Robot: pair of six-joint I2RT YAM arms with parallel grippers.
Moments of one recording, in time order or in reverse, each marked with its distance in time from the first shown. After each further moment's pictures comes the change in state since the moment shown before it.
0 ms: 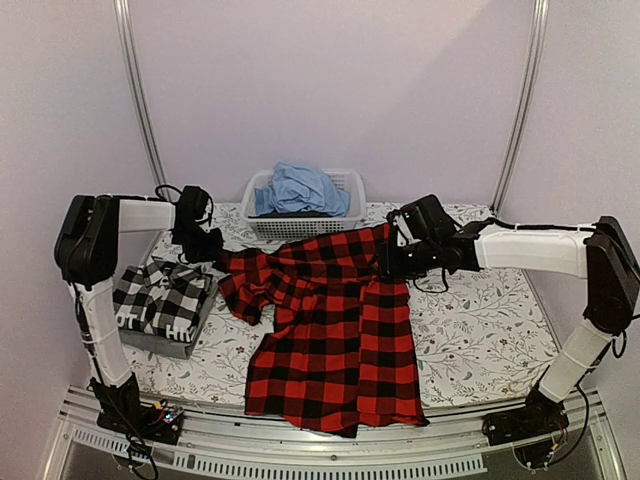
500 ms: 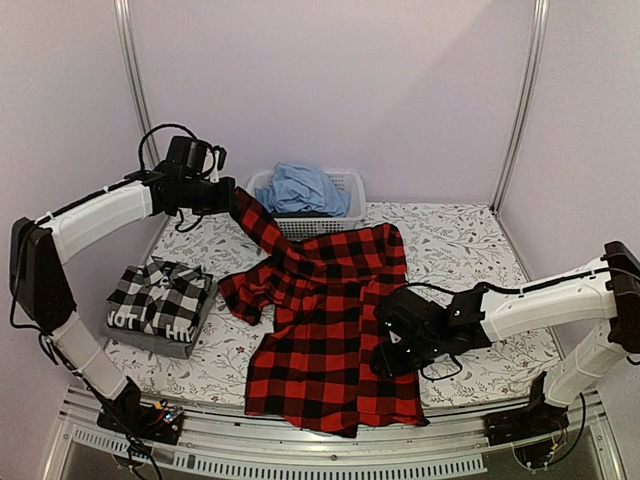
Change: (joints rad) left arm -0.183 -0.396 0.014 0.037 -0.022 0.057; right arm 0.450 -0.163 -0.307 -0.186 0.134 0.187
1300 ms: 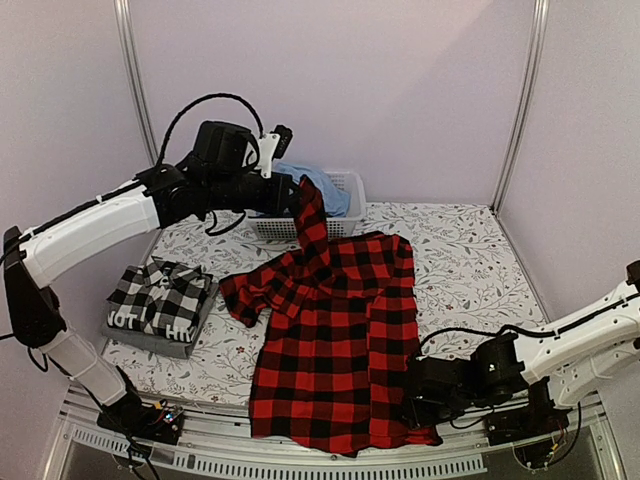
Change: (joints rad) left arm -0.411 -0.099 0.096 0.023 -0.029 0.095; right arm 0.328 -0.183 -0.248 -0.080 0.011 0.471
